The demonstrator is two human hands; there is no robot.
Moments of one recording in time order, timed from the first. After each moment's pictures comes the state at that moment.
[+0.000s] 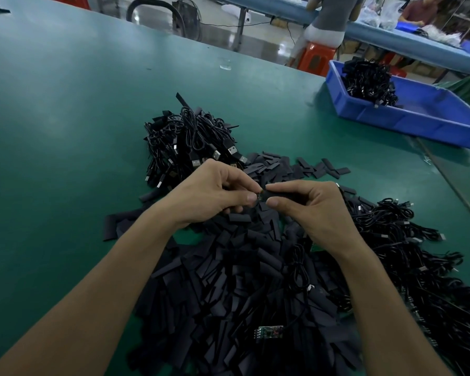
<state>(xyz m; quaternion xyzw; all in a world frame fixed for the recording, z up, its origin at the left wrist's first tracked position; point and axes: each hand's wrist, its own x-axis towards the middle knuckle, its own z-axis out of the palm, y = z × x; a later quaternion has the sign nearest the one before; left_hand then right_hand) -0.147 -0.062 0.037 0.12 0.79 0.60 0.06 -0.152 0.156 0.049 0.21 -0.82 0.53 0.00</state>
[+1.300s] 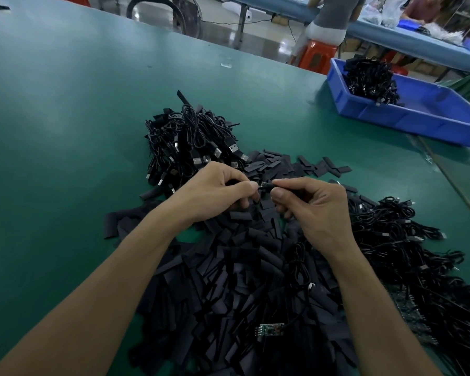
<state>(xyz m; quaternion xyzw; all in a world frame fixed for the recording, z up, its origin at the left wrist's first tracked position) -0.144 -0.054 0.039 0.08 0.80 0.59 0.07 -0.148 0.152 0.037 0.19 -0.79 0.58 0.06</state>
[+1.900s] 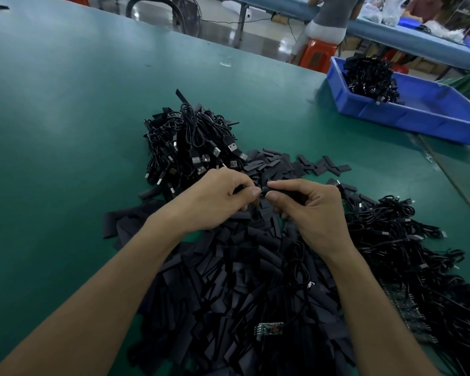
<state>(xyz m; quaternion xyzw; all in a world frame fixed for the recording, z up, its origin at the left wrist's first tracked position) -0.141 -0.050 0.039 0.17 0.88 0.44 0.02 -0.146 0.150 0.036 0.19 -0.80 0.56 0.06</state>
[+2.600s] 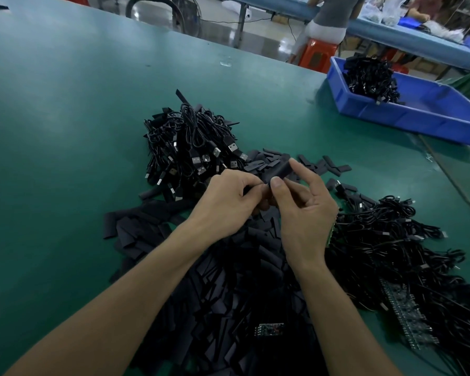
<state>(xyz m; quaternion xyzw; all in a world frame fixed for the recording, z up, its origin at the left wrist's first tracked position) -0.134 -0.023 0.027 0.09 0.82 0.56 -0.04 -0.131 0.113 0.022 0.04 -0.73 0.65 0.21</state>
